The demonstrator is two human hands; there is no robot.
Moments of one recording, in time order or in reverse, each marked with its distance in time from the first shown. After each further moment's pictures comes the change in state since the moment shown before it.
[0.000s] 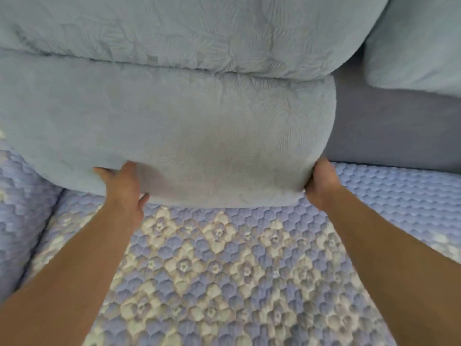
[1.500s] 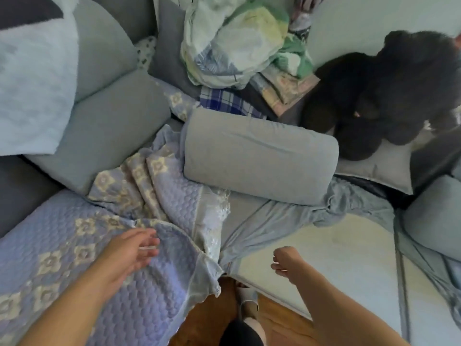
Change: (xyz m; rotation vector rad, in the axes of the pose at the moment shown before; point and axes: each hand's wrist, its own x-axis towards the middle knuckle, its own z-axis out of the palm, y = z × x) left_hand -0.993 -0.239 0.262 1.105 -1.318 0.034; right_hand -0.633 0.275 -0.871 0.470 0.813 0.645
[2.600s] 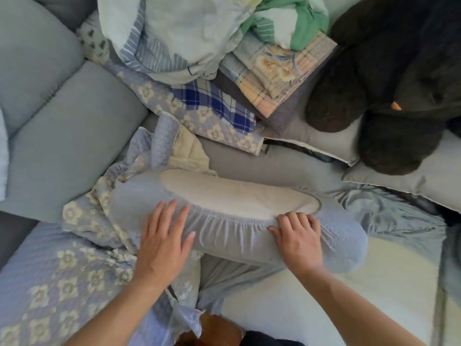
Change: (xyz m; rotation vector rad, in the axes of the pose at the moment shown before) left_hand 0.164 0.130 0.266 1.329 0.202 0.873; right_hand 0.166 -0.189 -0.142 -0.915 0.566 -1.174
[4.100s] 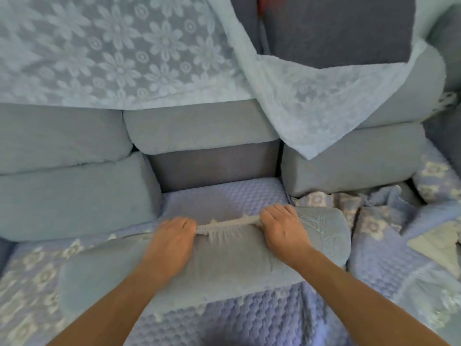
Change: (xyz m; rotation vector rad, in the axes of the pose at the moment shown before) left_hand -0.554 -0.474 -0.099 0.219 0.290 -0.668; right_hand -0.127 -0.760 -0.005 0.377 0.061 -1.250
